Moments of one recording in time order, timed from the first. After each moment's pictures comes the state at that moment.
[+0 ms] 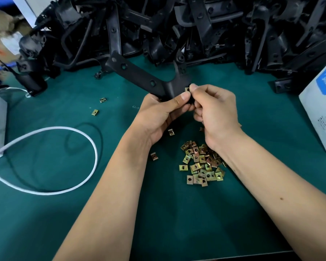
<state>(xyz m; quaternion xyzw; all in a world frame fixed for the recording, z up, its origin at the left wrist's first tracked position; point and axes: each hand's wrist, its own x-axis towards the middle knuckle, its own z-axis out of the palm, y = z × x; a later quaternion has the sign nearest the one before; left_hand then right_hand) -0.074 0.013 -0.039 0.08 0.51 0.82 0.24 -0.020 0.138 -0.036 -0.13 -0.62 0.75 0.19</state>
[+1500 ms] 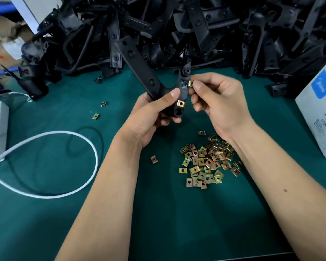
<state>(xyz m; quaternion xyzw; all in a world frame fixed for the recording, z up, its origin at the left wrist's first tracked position) -0.072 -0.007 -0.028 0.14 0.62 0.75 0.21 -0.029 0.167 -0.025 0.00 -0.65 0.74 0.17</state>
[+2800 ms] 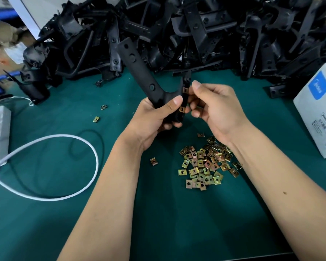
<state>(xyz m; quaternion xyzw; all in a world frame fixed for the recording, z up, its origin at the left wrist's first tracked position) -0.077 -0.001 -0.038 0.15 0.63 0.73 0.21 -0.027 0.165 -0.026 -0.05 -0.64 0.76 0.11</state>
